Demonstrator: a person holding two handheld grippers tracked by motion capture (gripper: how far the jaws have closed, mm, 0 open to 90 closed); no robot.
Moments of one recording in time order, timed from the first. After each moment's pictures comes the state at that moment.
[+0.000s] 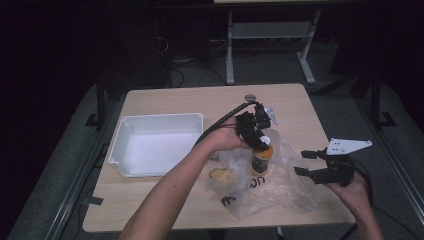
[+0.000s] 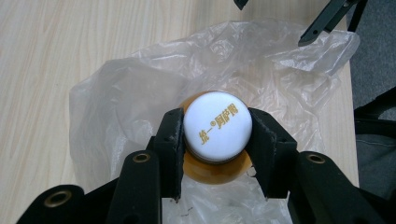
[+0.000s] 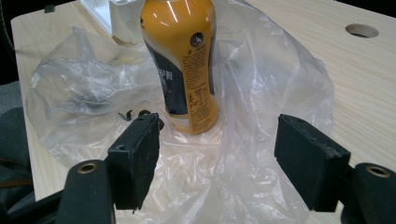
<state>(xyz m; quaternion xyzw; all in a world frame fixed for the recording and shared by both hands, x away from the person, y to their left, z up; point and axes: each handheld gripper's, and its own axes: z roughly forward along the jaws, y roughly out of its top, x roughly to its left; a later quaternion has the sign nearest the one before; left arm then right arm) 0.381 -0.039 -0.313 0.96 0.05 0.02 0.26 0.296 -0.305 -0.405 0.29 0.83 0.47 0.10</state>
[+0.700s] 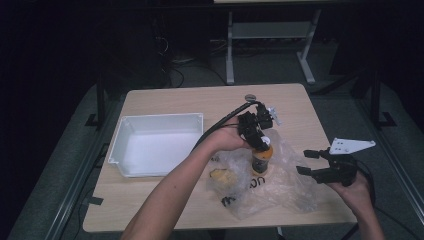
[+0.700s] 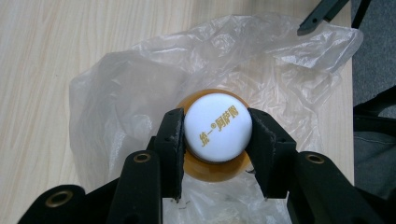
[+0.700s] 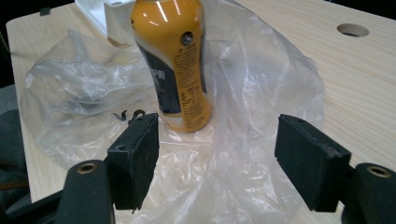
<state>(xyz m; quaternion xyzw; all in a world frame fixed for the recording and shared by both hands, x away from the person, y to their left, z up) 0.378 -0.044 -0.309 0.97 0.06 0.02 0.24 0.296 -0.312 -0.406 0.30 0.82 0.48 0.11</state>
